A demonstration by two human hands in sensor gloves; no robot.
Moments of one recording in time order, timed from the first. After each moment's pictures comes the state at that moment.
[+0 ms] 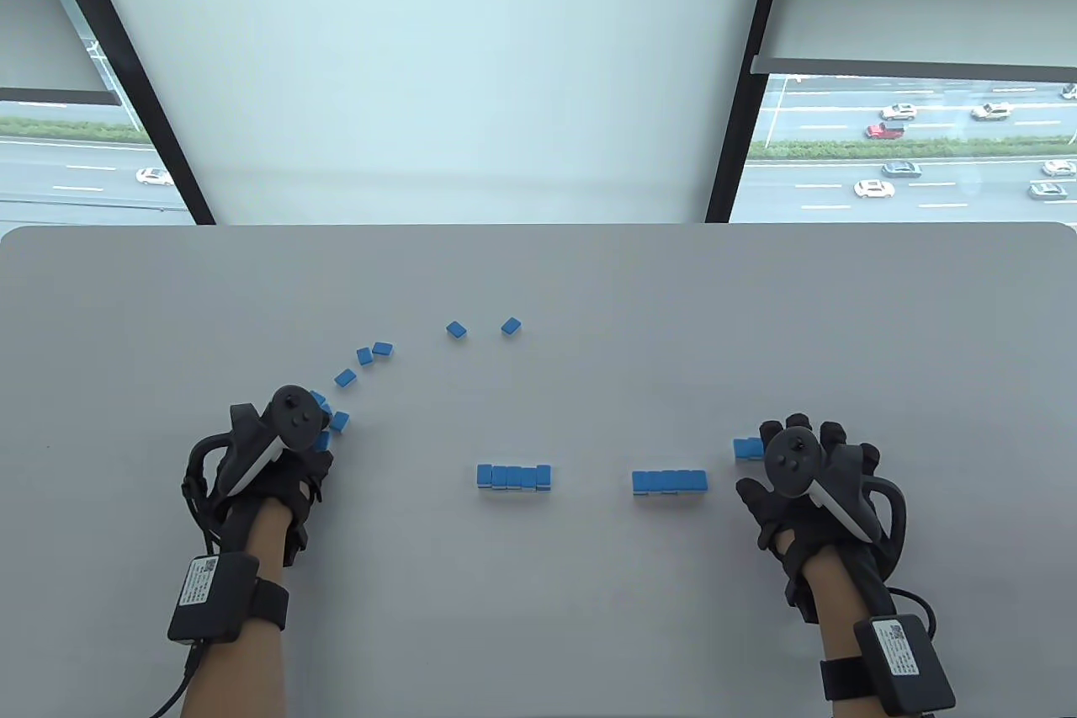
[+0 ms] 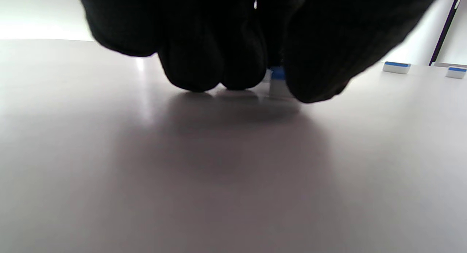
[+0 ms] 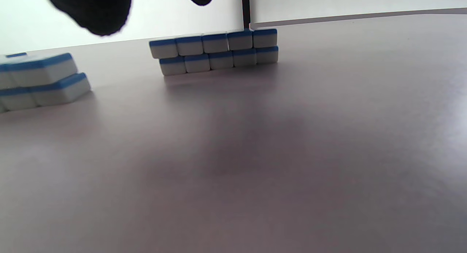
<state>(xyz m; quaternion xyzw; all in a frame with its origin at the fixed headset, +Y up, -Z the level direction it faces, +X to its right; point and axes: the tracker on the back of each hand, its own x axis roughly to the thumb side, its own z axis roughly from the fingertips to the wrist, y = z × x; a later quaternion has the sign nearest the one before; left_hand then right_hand) -0.329 -0.748 -0.401 -0.06 0.09 0.03 0.99 0.252 -0.746 -0.345 -0.08 0.08 0.99 0.06</state>
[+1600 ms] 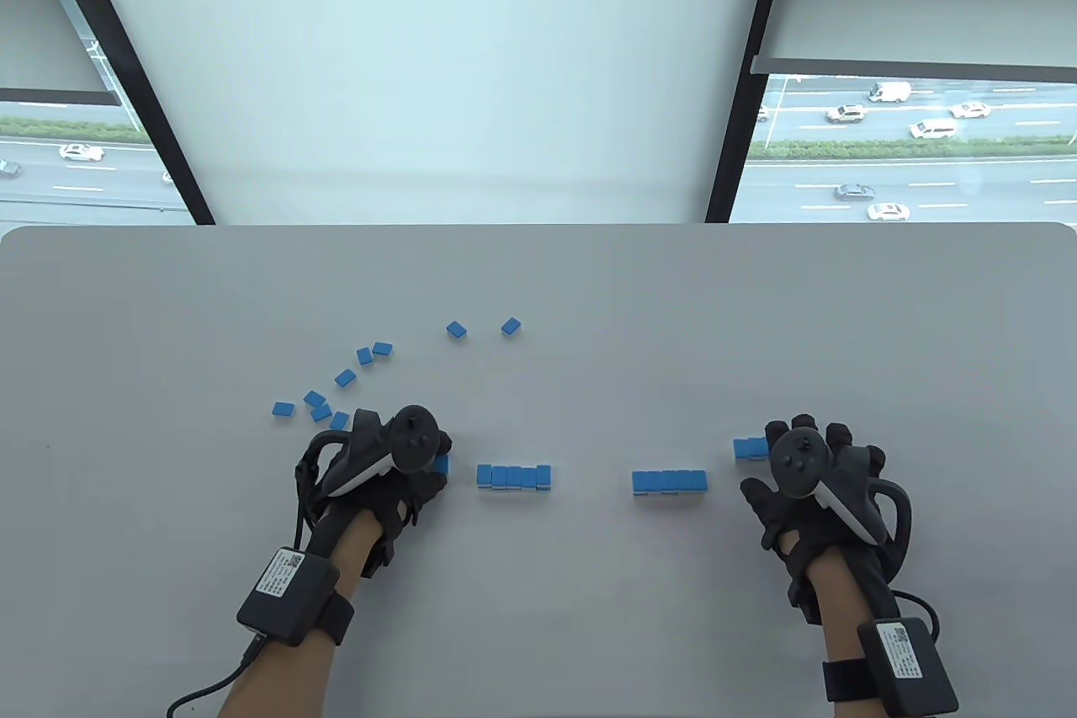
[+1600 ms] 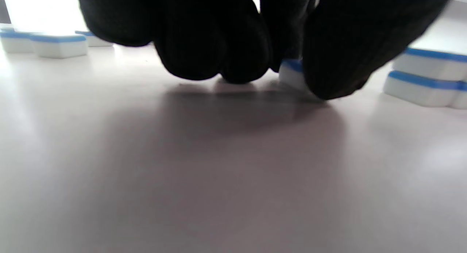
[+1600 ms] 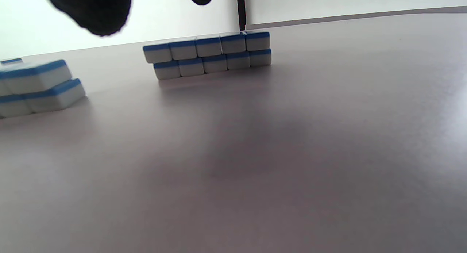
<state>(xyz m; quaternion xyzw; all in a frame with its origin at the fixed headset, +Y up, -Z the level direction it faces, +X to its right) -0.214 -0.747 -0.397 -0.09 -0.10 0.03 0.99 0.257 -0.747 -0.344 -0.09 0.07 0.99 0.07</state>
